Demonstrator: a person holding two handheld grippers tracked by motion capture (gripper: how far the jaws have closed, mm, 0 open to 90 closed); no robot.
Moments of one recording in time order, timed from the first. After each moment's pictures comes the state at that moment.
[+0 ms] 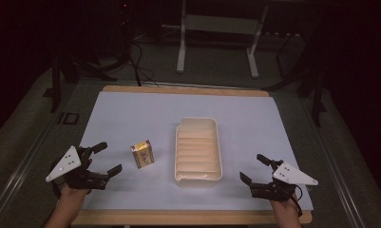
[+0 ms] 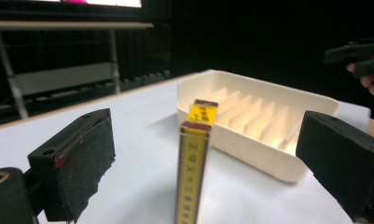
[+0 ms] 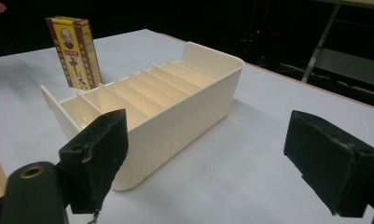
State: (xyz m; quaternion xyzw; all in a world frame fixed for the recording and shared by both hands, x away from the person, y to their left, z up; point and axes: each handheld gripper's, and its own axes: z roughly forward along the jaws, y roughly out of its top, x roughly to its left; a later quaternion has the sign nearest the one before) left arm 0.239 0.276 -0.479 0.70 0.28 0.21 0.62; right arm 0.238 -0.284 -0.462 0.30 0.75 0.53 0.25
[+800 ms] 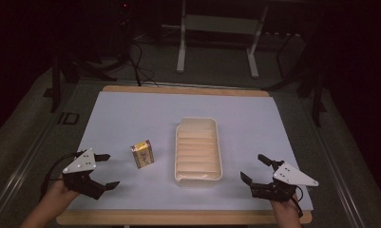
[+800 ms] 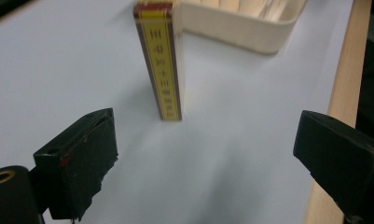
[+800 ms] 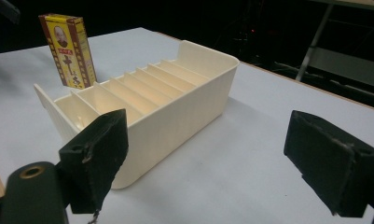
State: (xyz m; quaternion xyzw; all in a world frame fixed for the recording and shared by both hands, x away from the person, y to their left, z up) left arm 0.243 0.273 -0.464 0.87 0.24 0.14 0.40; right arm 0.237 -0.284 -0.461 0.30 0.75 0.52 0.26
